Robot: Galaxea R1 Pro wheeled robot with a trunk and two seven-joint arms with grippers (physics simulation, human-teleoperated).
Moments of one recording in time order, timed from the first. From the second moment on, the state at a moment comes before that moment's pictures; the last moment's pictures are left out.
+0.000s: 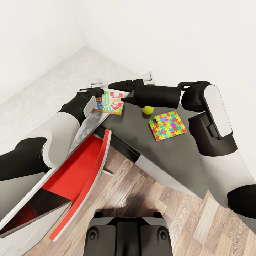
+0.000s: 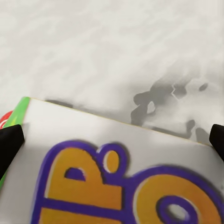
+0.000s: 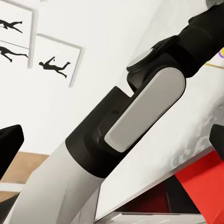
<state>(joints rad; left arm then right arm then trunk) -1.65 -0.14 0.11 -0.31 -0.07 0.20 0.24 -1.29 -0.09 0.38 -1.58 -1.84 1.01 -0.45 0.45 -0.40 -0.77</state>
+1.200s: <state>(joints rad) -1.65 -0.14 0.12 -0.34 -0.07 0.20 0.24 -1.29 -0.09 0.38 -1.58 -1.84 1.01 -0.45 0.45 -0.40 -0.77</state>
